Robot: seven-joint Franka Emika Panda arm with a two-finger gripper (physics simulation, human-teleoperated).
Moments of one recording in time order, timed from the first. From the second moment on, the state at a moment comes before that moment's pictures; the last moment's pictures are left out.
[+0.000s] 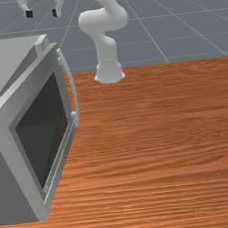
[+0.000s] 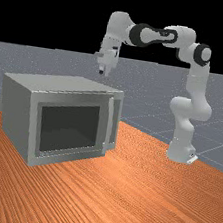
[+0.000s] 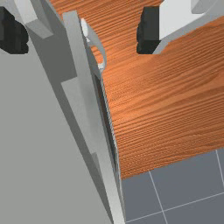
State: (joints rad) arm 0.05 -0.02 -0.32 -1.72 -0.01 1.86 0.86
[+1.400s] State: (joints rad) arm 0.05 0.29 -0.08 -1.63 -0.01 1.91 0.96
